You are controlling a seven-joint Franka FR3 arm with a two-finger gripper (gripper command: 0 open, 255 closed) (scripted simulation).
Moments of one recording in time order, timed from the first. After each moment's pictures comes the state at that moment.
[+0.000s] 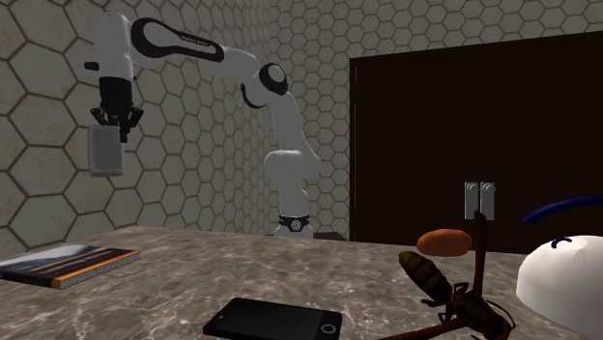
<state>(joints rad) 0.60 -0.25 -1.68 -1.64 -0.25 1.61 -0.99</state>
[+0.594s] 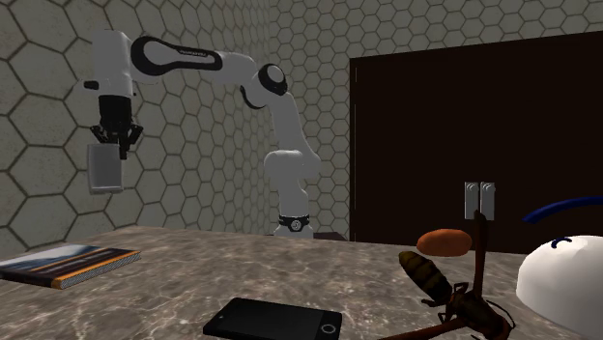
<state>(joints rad) 0.58 -0.26 -1.68 -1.77 -0.26 1.74 -0.99</state>
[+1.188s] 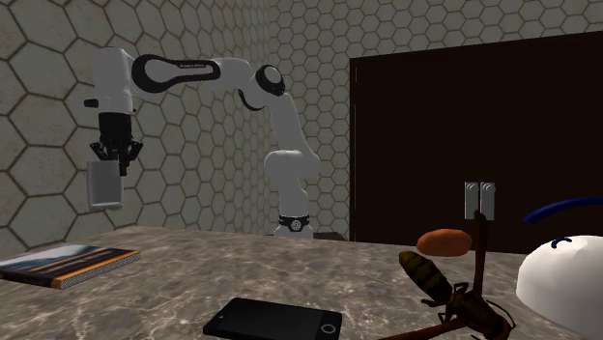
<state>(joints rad) 0.61 -0.29 -1.73 -1.87 -0.30 1.84 -0.96</state>
